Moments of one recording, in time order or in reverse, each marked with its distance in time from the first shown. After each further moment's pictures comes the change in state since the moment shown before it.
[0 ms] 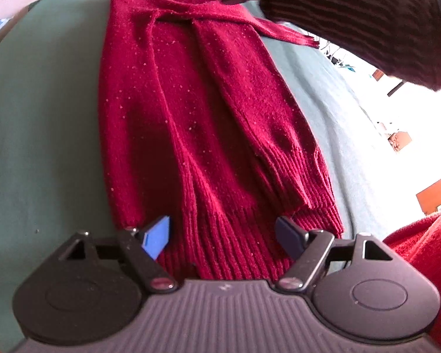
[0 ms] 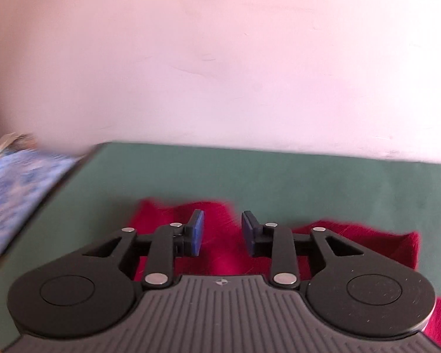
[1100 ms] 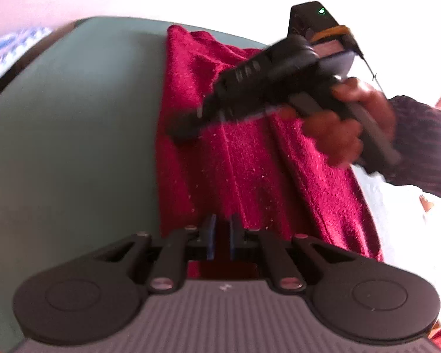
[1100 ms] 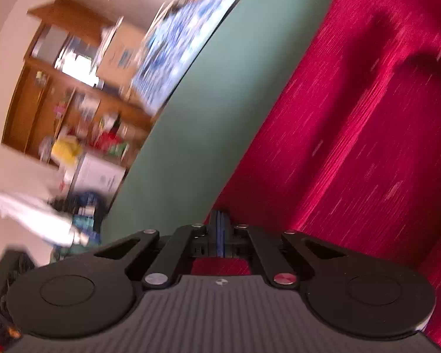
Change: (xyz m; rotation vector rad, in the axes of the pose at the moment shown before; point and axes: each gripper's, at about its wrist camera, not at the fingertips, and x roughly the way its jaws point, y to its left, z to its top) left arm 0.021 0.049 0.038 -0.158 -0.224 0.084; right arm 0.007 0.063 -0.105 0.120 0.529 0.630
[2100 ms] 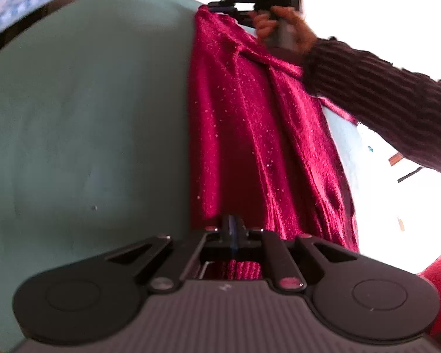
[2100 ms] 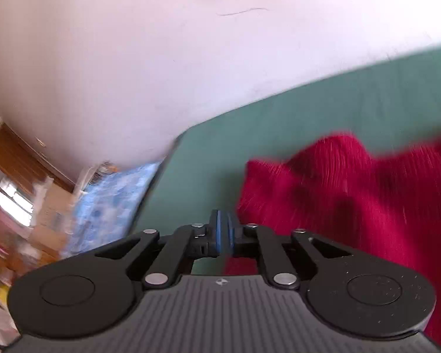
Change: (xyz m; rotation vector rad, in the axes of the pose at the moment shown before) left arm -0.035 0.013 -0.053 -0.138 0.041 -0.061; right arm -0.046 -0.046 0.071 0.135 -0.490 -0.181
